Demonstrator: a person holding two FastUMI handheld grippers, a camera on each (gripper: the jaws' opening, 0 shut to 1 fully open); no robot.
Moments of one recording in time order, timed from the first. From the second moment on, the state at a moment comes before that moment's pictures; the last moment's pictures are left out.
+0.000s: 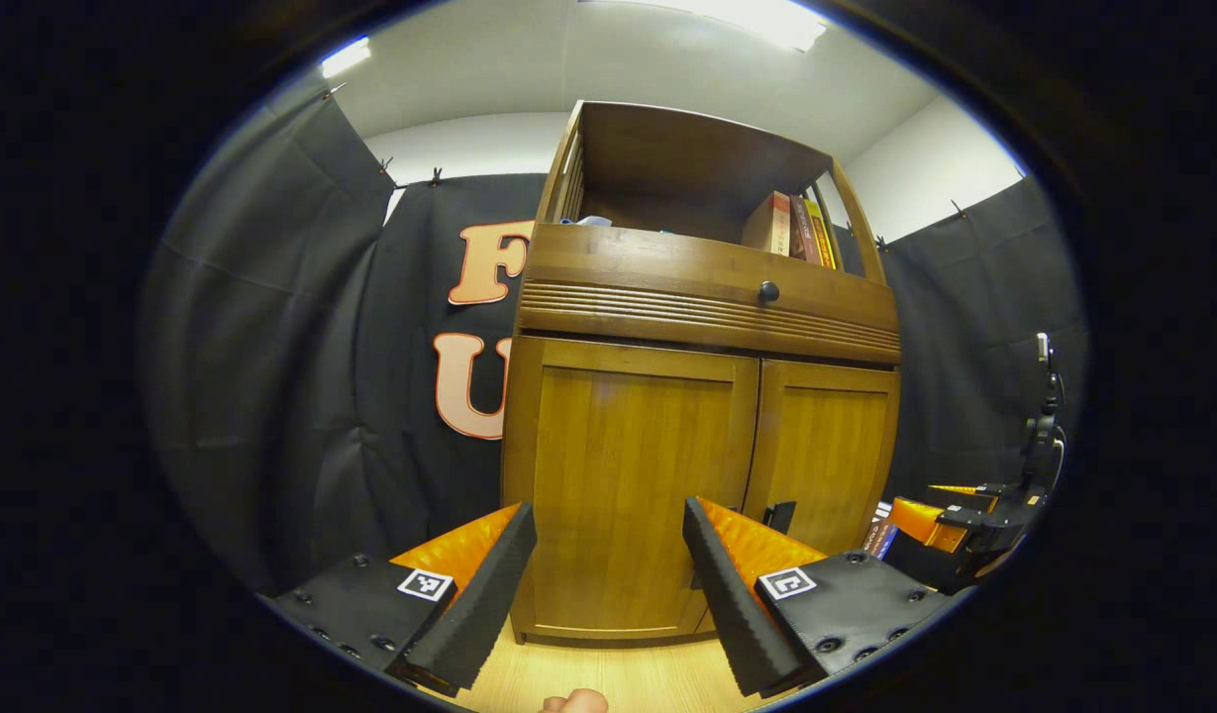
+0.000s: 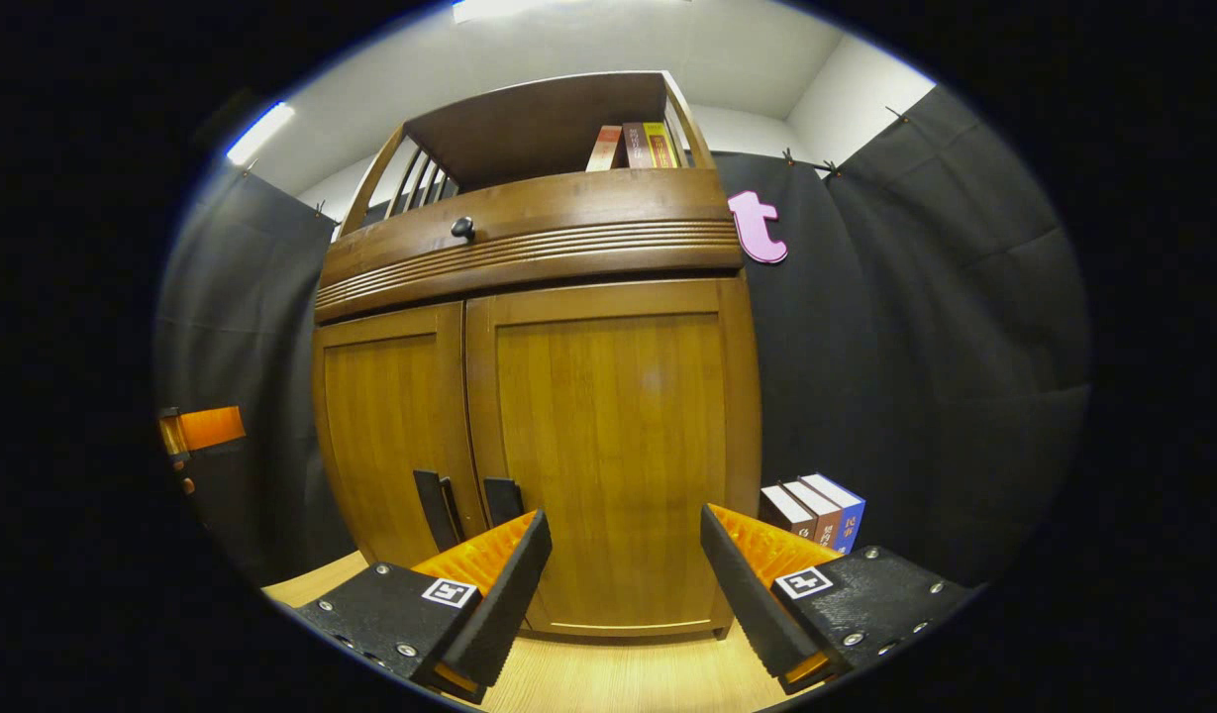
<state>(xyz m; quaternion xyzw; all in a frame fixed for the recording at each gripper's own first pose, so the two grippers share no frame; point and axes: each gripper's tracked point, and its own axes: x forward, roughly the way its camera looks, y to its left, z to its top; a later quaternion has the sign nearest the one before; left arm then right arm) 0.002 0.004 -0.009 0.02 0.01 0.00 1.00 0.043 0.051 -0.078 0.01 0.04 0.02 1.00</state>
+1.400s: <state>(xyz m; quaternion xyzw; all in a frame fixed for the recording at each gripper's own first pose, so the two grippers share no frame) 0.016 0.042 -0.029 0.03 0.01 0.02 1.00 0.147 0.160 -0.177 0.01 0.10 0.07 0.99</state>
